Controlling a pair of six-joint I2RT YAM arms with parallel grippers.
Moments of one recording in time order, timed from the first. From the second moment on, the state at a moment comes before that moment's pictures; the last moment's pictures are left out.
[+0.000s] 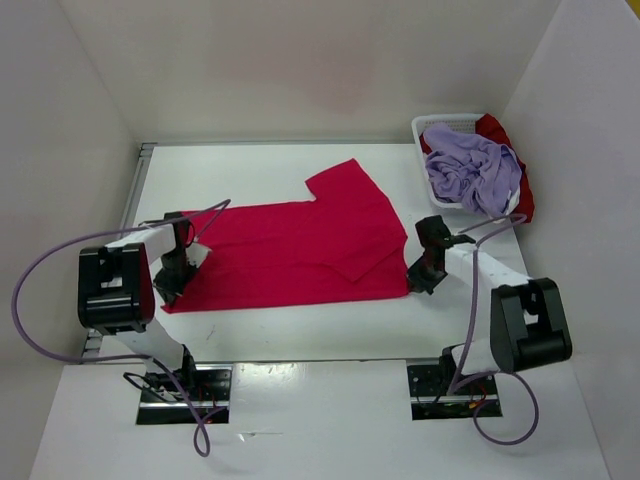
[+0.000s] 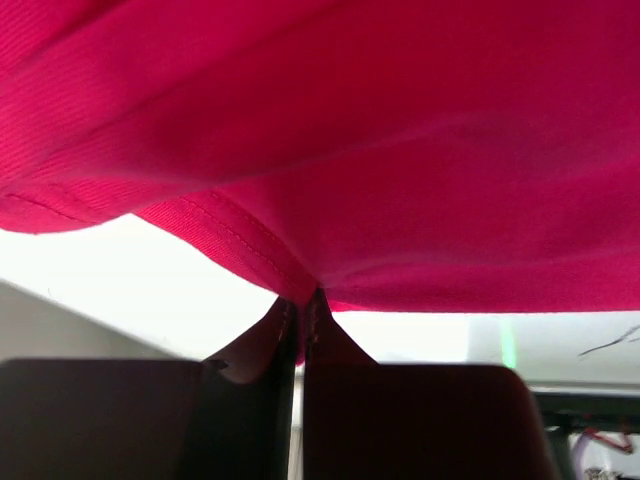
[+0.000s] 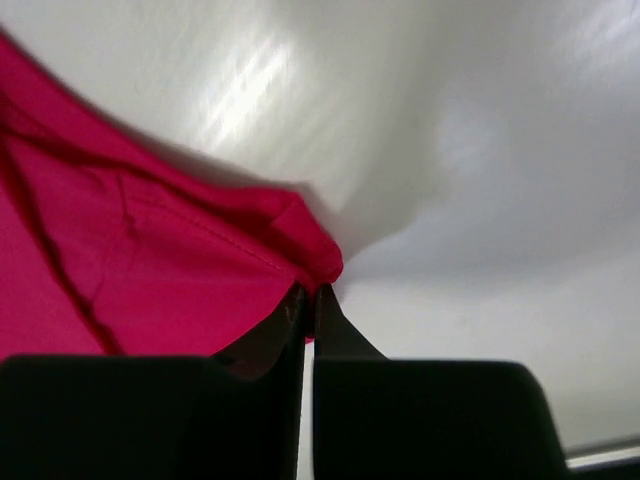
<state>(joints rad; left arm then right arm) 0.14 1.67 0.92 -0.88 -0.18 0.47 0.15 1.42 0.72 -0.61 0.09 1.02</state>
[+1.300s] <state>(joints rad) 0.28 1.97 1.56 -0.97 -0.18 0.46 0.40 2.50 2.53 -0.97 0.25 0.54</state>
